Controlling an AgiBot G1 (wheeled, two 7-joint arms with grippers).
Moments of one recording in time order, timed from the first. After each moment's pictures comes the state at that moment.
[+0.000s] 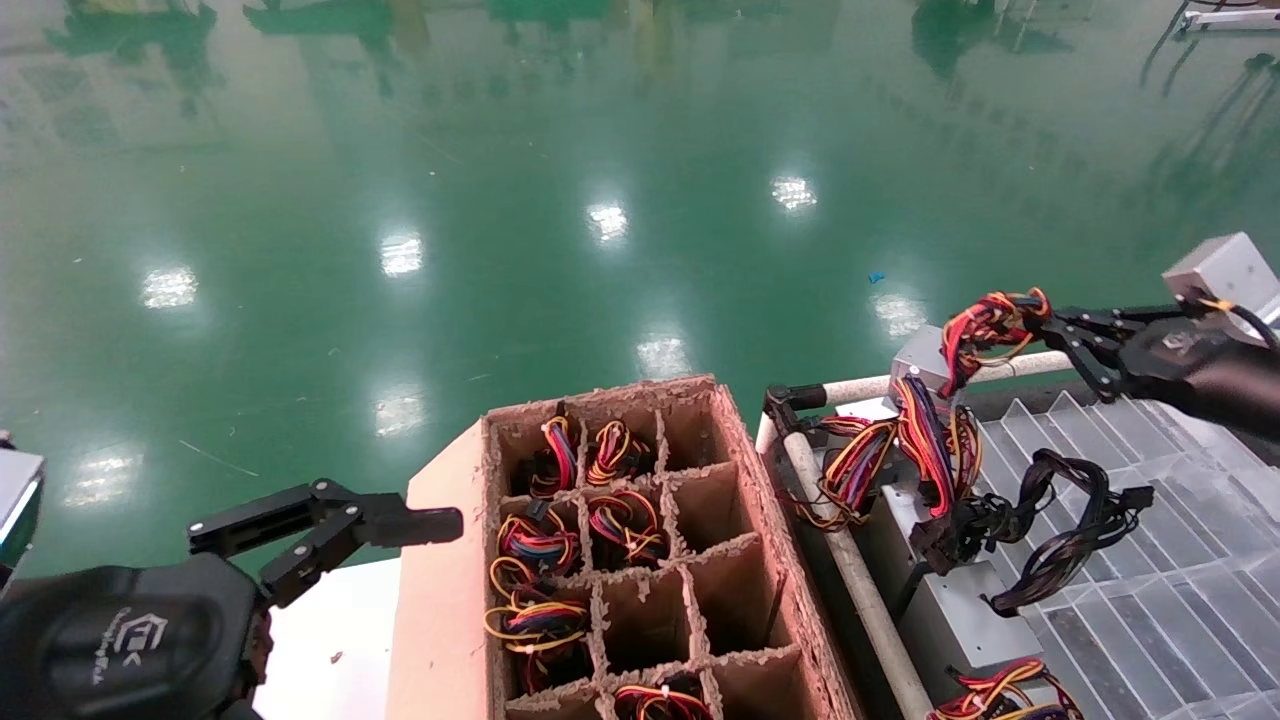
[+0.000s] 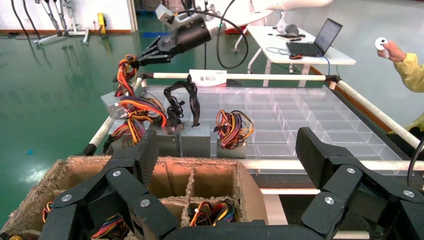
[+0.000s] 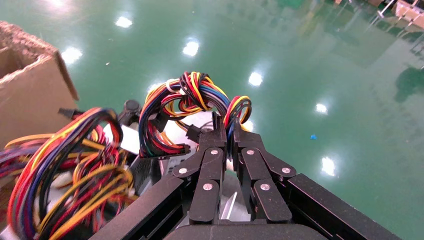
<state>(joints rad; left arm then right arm) -1.08 0.60 0.30 -1.28 0.72 1.49 -0.18 1.75 -0.79 -0.29 -0.02 -1.36 -1.15 -0.48</state>
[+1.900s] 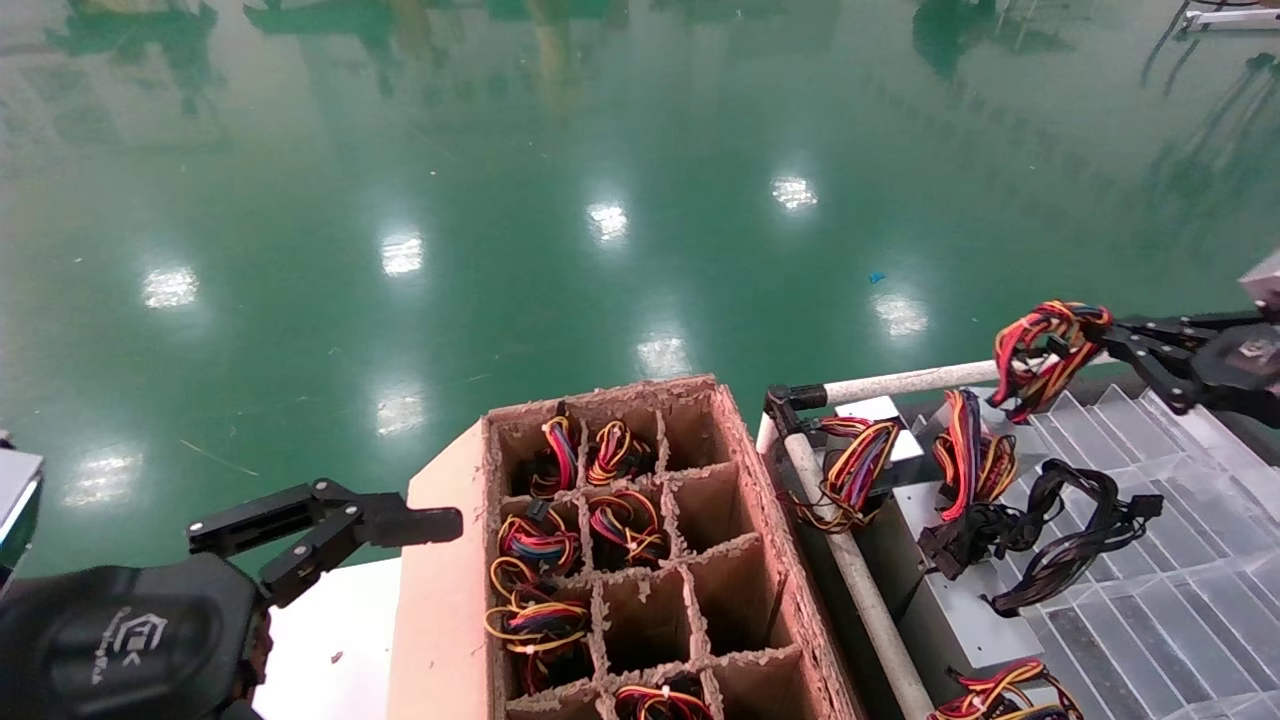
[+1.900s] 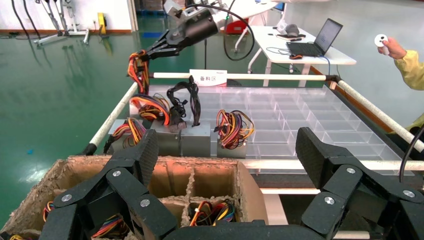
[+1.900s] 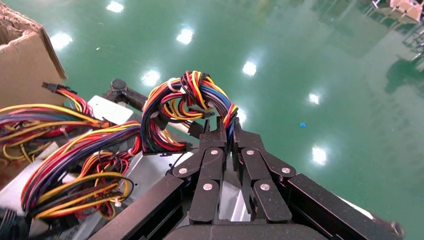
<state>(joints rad) -1.08 0.60 0.30 -1.28 0.71 1.49 -0.18 1.77 -0.73 -0.32 0.01 -1.40 -1.15 -0.44</state>
